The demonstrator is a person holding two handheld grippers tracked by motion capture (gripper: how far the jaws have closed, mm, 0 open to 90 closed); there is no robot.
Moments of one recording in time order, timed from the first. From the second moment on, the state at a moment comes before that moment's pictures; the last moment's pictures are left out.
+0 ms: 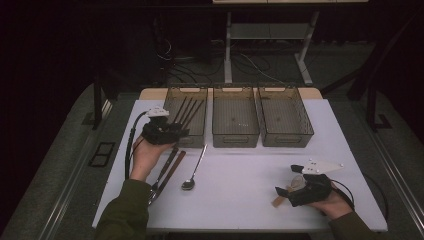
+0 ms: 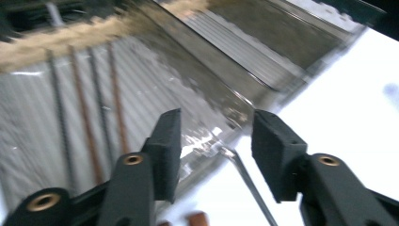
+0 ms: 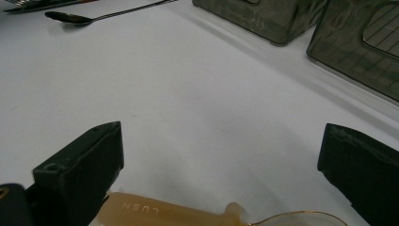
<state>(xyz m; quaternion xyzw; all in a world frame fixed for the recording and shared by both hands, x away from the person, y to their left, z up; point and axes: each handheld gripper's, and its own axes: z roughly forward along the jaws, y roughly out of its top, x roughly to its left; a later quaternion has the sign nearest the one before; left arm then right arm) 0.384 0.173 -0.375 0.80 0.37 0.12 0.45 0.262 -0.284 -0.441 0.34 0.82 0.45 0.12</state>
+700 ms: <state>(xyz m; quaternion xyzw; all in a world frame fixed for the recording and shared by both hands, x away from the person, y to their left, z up) 0.355 0.139 -0.416 0.85 0.35 0.11 0.38 0.262 -0.283 -0.441 0.34 0.82 0.44 0.13</state>
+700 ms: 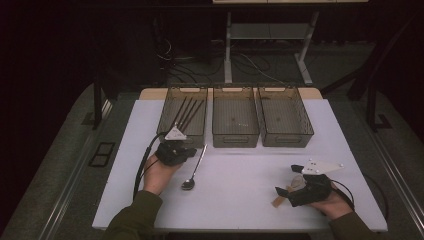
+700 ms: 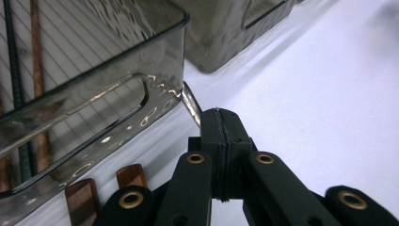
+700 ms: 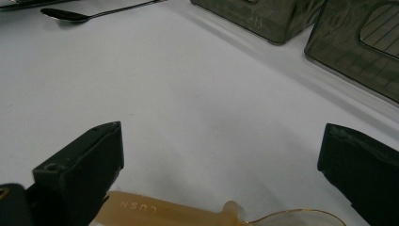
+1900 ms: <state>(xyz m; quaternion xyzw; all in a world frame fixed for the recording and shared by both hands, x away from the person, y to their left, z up) 0.370 0.115 -0.444 0.87 0.34 0.09 0.34 0.260 -0.283 -0.441 0.34 0.82 0.44 0.13</state>
